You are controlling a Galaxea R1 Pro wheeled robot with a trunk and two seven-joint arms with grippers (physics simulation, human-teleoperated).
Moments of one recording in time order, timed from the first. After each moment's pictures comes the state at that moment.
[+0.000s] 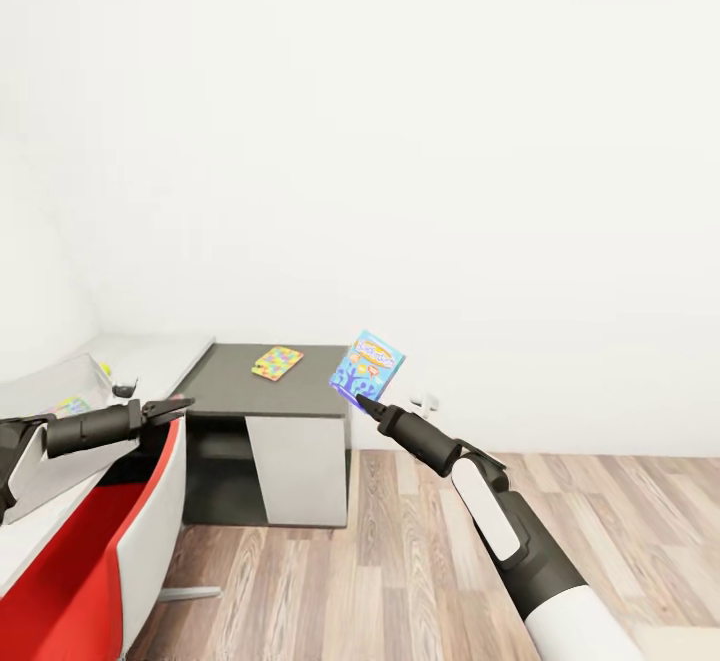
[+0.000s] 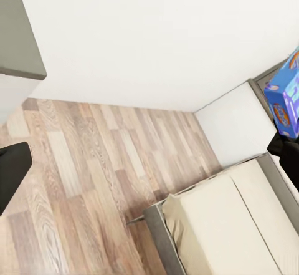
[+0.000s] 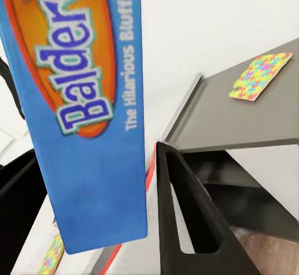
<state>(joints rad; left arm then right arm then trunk) -0.80 0.49 0.20 -0.67 0.16 0.78 -1.32 -0.55 0.04 0.25 -1.14 -0.80 0.38 0.35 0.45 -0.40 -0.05</state>
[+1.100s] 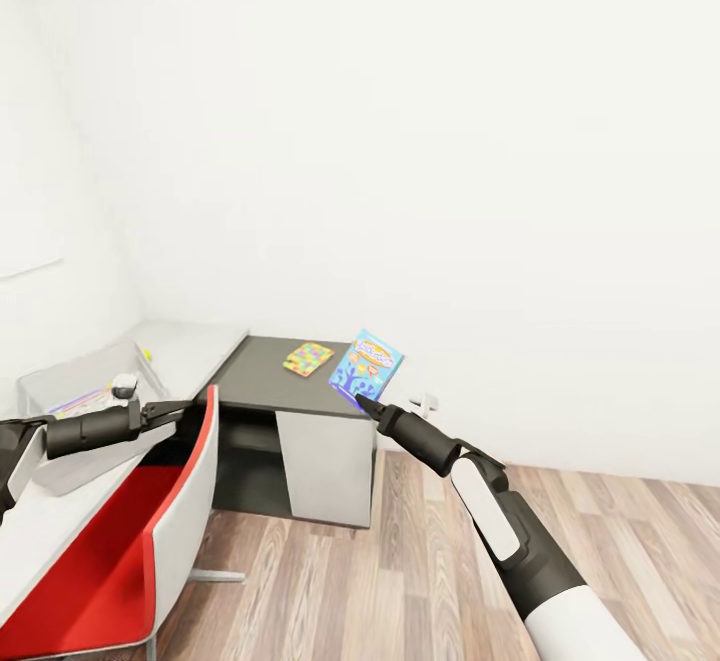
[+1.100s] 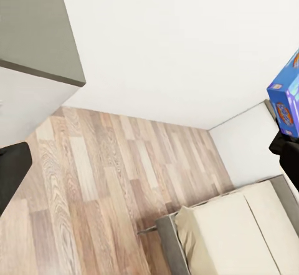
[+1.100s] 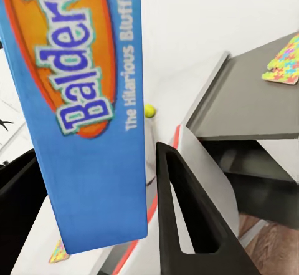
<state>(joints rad) -0.80 0.49 0.20 -0.67 0.15 0.78 -1.31 -0.55 0.04 0.26 -1.14 -0.80 0.38 0.35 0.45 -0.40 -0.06</state>
